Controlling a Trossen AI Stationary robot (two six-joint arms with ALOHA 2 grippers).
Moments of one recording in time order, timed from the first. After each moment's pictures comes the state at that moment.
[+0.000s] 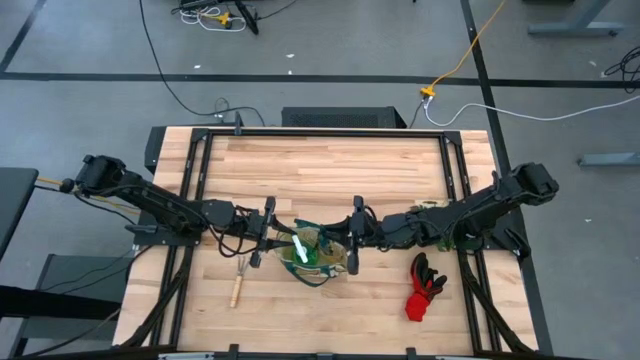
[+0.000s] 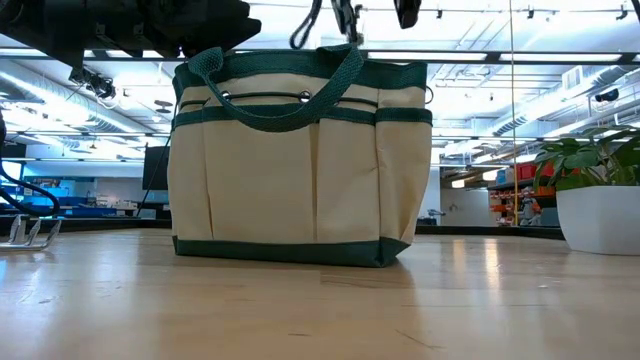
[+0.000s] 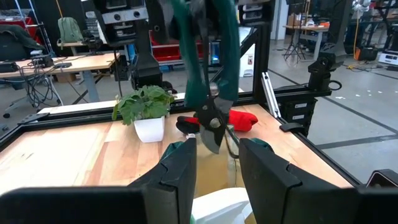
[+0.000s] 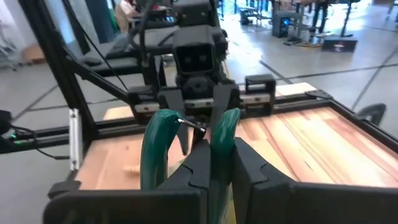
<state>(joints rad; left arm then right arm) -0.25 1.20 0.40 0.78 -0.08 0.03 0.34 1.49 0.99 0.32 0.43 0.16</state>
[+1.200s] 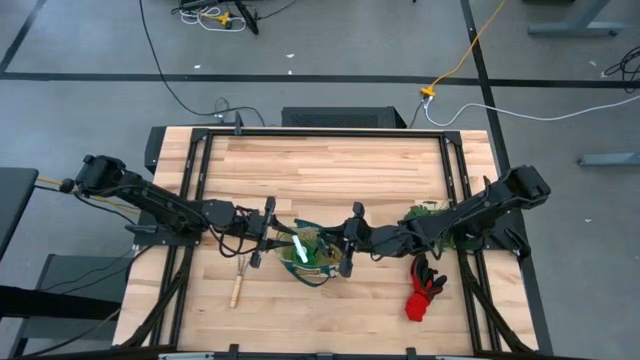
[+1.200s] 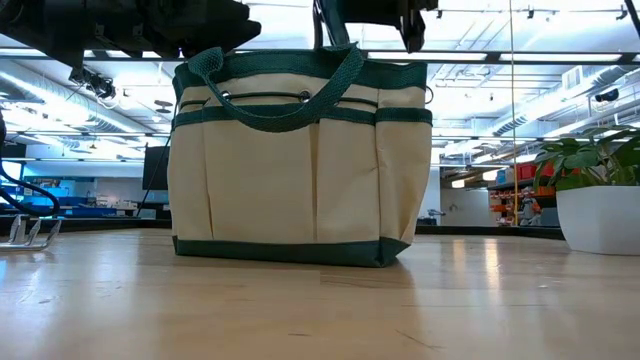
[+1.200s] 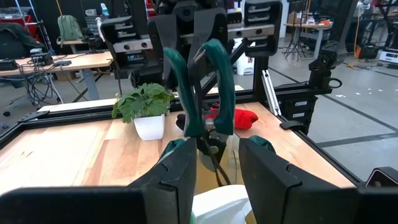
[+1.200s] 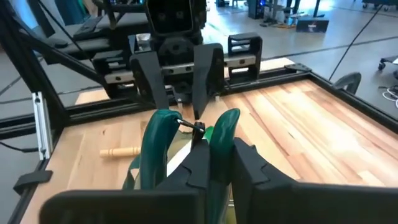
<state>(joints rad) -0.25 1.20 0.40 0.77 -0.08 0.03 0.37 1.57 0.99 0.30 0.54 0.24</state>
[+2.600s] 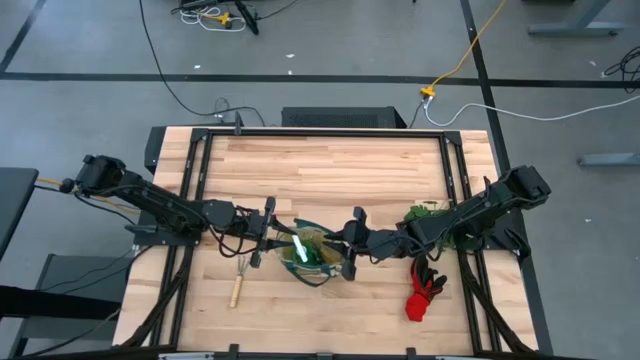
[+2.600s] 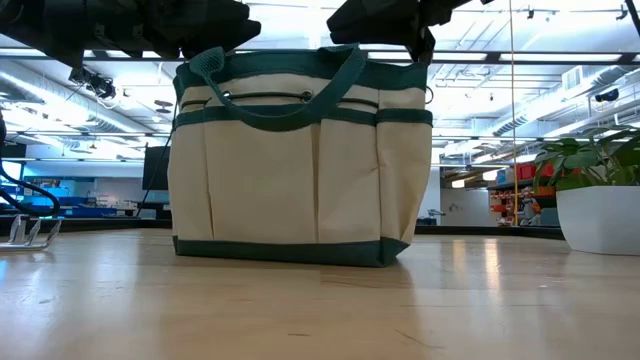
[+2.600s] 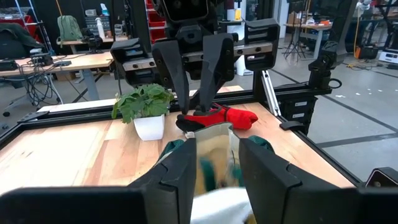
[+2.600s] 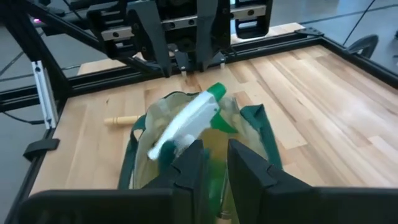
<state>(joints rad) -0.25 1.20 0.40 0.77 -0.08 0.03 0.38 1.56 0.99 0.16 0.49 0.33</state>
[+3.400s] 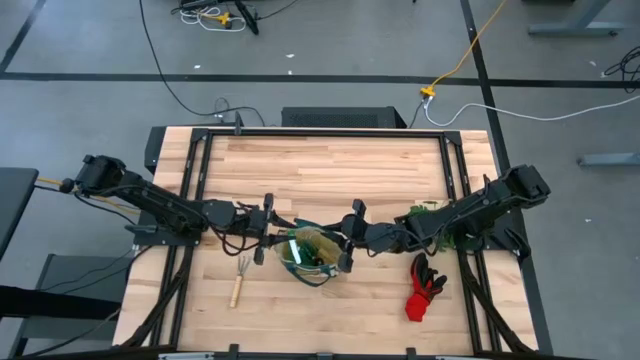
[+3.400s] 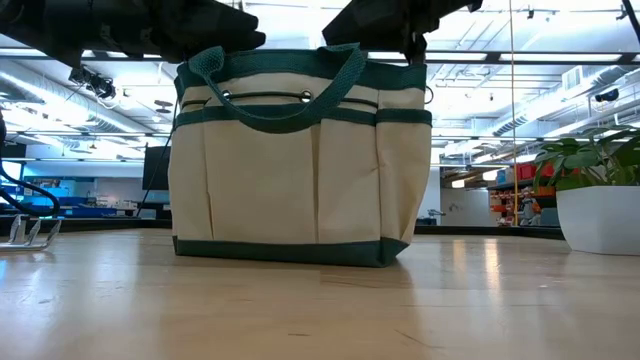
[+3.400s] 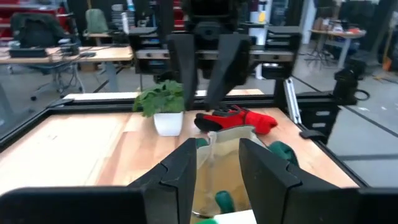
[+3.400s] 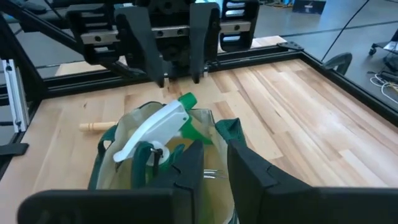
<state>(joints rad) -0.25 1.20 0.40 0.77 -0.18 -0.03 0.33 1.56 0.99 0.18 0.52 0.25</state>
